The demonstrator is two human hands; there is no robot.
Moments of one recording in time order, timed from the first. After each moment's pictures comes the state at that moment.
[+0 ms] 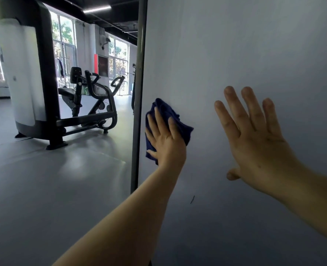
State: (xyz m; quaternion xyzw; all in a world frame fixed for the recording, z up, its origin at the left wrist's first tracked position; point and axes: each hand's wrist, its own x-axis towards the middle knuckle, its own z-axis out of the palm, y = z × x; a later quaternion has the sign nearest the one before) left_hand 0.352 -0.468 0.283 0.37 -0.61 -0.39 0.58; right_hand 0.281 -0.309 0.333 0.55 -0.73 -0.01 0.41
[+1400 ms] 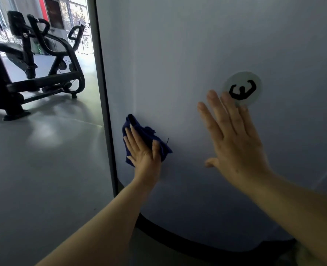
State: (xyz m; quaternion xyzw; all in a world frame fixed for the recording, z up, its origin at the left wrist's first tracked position) left_hand 0.366 -0.428 0.115 0.37 -0.67 -0.42 0.48; right_hand 0.278 -0.262 0.224 0.53 -0.77 0.02 0.35
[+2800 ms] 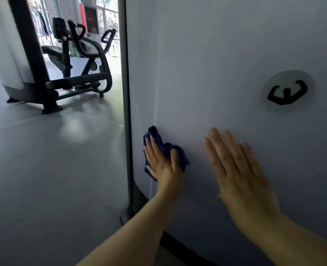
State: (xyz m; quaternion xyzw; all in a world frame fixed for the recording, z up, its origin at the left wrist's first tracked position) left_hand 0.351 -0.418 0.095 0.39 -0.61 -0.43 0.53; right_hand 0.286 -0.276 0.166 0.58 -0.74 -0.01 0.35
